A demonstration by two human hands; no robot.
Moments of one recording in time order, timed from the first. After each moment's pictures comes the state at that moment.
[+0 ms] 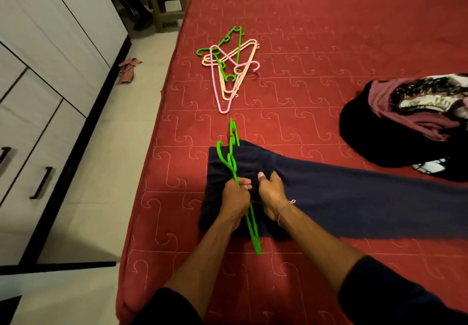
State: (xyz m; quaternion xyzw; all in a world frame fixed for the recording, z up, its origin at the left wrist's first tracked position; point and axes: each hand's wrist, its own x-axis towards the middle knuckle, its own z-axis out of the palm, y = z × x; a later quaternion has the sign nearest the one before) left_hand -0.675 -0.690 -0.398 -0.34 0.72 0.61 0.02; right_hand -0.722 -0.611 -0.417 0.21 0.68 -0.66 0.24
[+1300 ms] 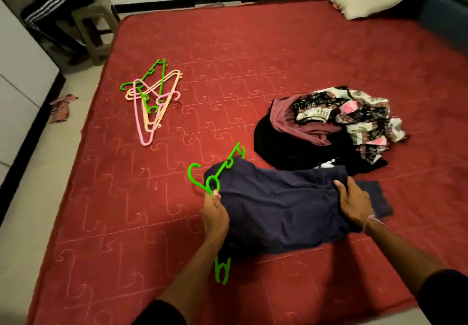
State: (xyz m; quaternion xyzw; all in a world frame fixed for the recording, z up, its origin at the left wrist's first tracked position) left_hand -0.720 -0.514 -0.375 -0.32 0.77 0.54 -0.06; right_hand -0.779 -0.177 -0.378 0.20 0.94 -0.28 0.07
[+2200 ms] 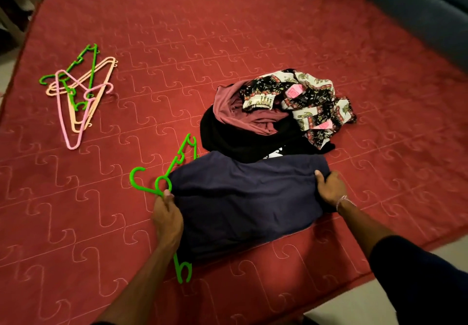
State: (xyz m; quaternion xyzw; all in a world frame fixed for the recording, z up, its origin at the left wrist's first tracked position) left_hand -0.741 -0.465 -0.399 -0.34 0.78 0.52 -0.06; right_hand -0.812 -0.057 -0.425 0.29 0.91 -0.29 0.09
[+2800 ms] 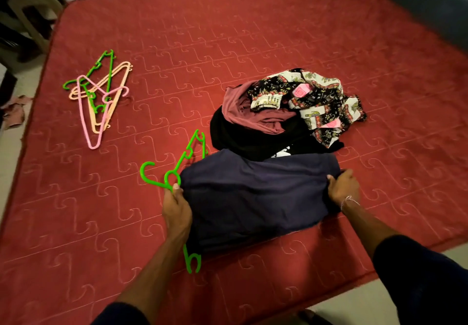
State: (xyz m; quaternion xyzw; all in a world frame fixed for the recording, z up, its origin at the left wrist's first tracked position) left_hand -0.738 -0.462 -0.364 -0.34 0.78 0.52 -0.08; right_hand -0.800 -0.059 -0.425 0.31 0.92 -0.23 0.03
